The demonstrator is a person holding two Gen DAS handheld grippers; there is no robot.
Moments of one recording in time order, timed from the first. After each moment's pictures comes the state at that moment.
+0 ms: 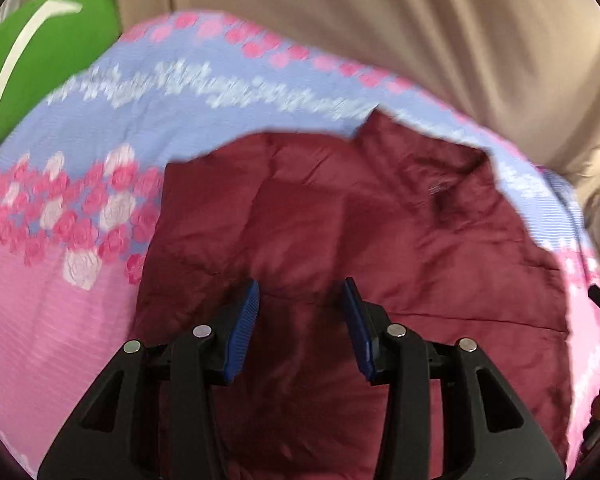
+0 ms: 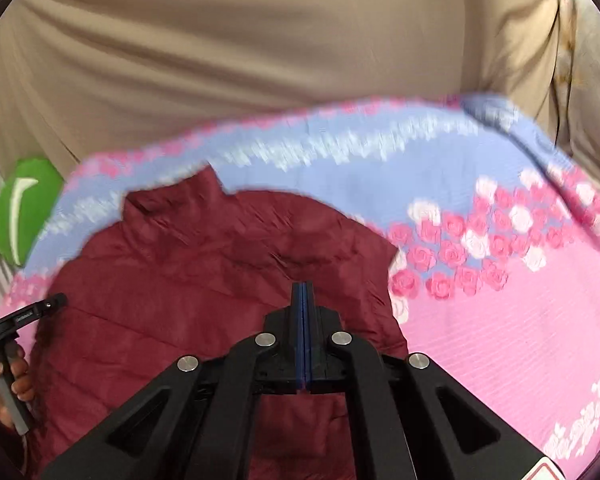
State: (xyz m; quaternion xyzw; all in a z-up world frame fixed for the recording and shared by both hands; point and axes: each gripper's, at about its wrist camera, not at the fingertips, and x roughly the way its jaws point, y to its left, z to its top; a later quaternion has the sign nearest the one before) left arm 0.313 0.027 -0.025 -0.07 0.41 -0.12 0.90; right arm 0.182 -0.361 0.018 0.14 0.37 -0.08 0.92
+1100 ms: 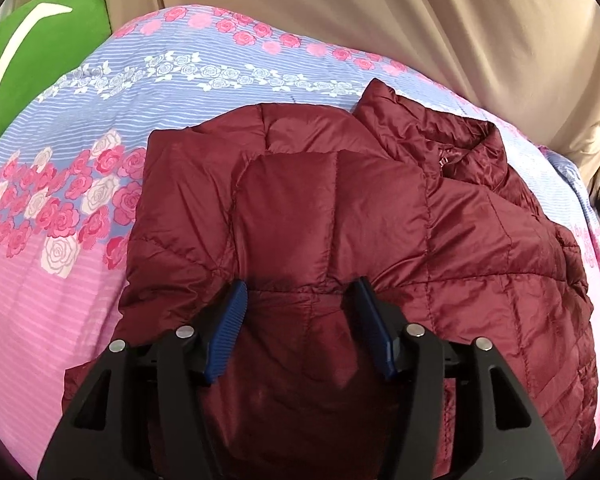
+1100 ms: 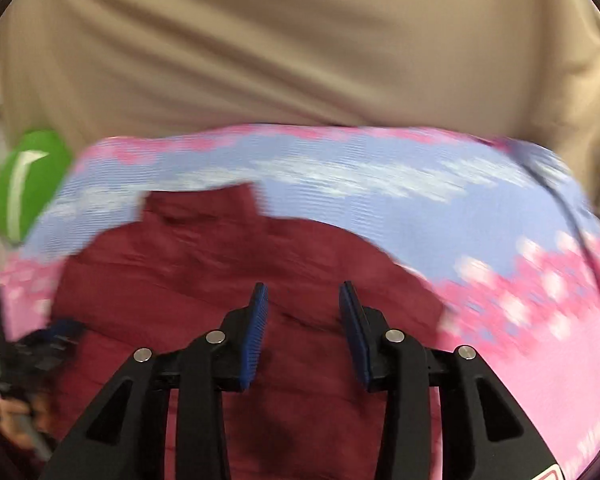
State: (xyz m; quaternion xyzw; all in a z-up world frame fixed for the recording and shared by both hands) left arm 0.304 0.019 -0.045 -0.04 0.39 -0.13 0.91; right arm 0.263 -0.299 0.056 0.07 0.36 -0.02 0.93
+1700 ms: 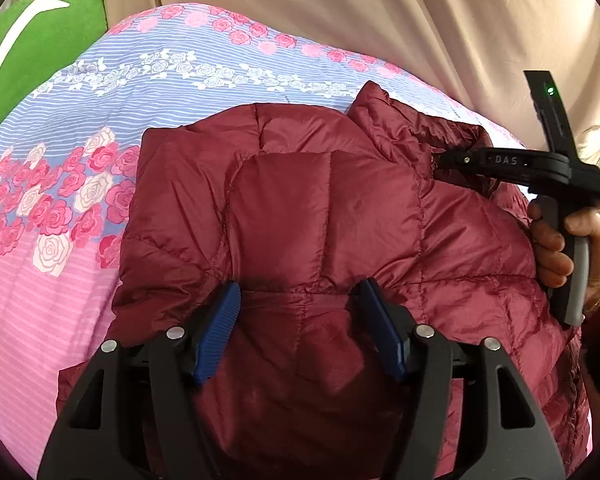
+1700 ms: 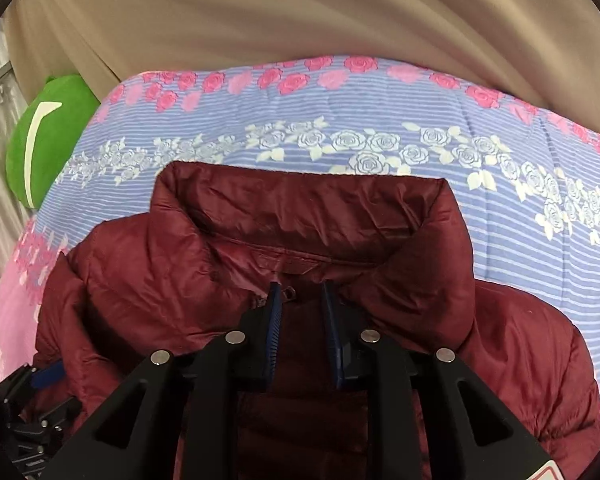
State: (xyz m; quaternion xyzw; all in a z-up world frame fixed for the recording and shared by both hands) left arm 0.302 0.020 -0.044 -0.06 0.39 -0.15 0.91; right arm 0.422 -0.231 -0.021 0.06 0.43 0.09 0.89
